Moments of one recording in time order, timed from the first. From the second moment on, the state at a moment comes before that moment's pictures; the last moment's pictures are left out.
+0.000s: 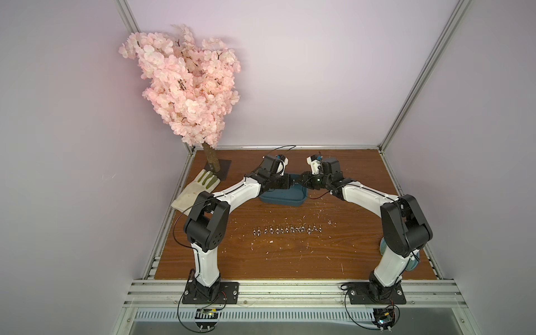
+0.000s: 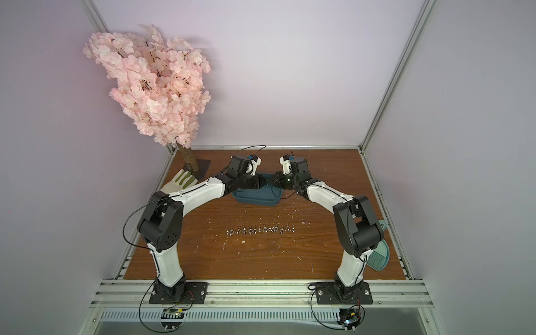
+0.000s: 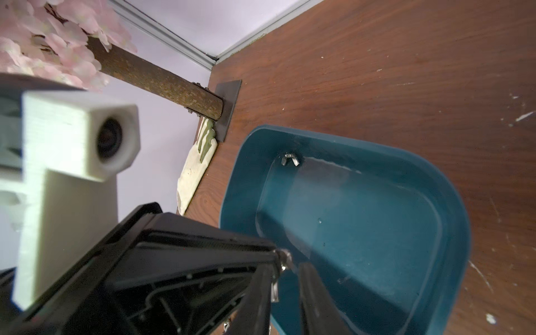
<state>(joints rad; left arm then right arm) -0.53 1.89 1.36 -0.17 0.35 -0.43 0.42 1.78 1.17 0.04 -0.47 0.67</state>
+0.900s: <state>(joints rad) -0.54 1.89 1.38 -0.17 0.37 -0.44 0.41 1.84 1.17 0.12 -0.53 0.76</state>
